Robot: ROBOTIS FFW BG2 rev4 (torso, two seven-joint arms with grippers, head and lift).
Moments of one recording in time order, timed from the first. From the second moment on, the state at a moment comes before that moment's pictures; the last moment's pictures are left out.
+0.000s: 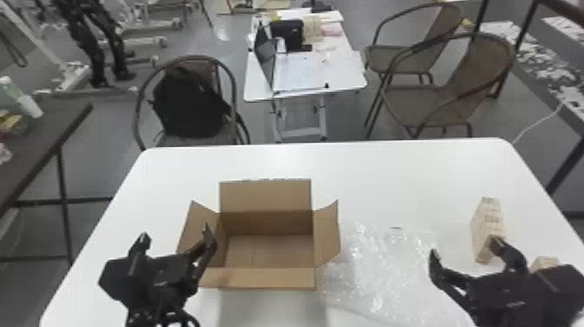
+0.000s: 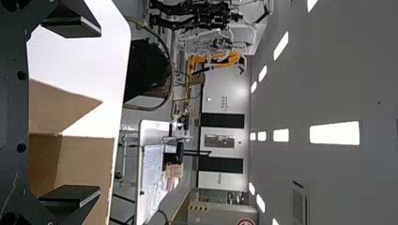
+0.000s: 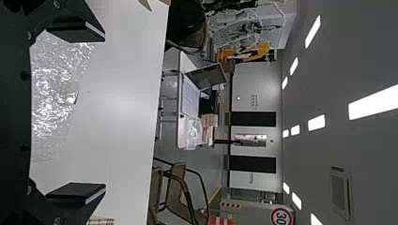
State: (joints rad) left arm 0.46 0.00 0.10 -1.86 0.08 -0.21 0.13; right arm 0.43 -0.05 0.02 -1.84 0.00 -0.06 0.23
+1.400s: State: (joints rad) left arm 0.26 0.00 0.36 -1.80 0.36 0.39 -0.33; right arm 0.41 -0.05 0.02 -1.83 -0.01 -0.05 0.25
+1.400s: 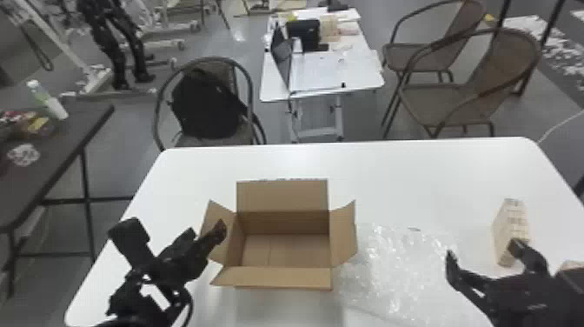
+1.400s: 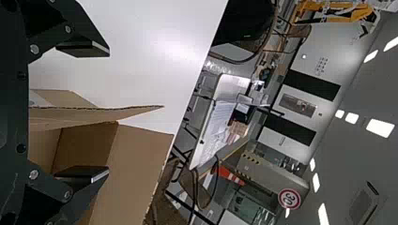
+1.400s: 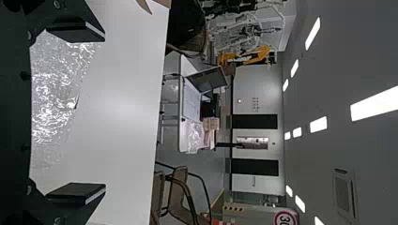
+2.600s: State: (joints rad) left arm 0.26 0.00 0.35 -1.80 0.32 0.36 -0.33; right arm 0.35 -0.07 0.04 -1.76 -0.12 0.07 0.25
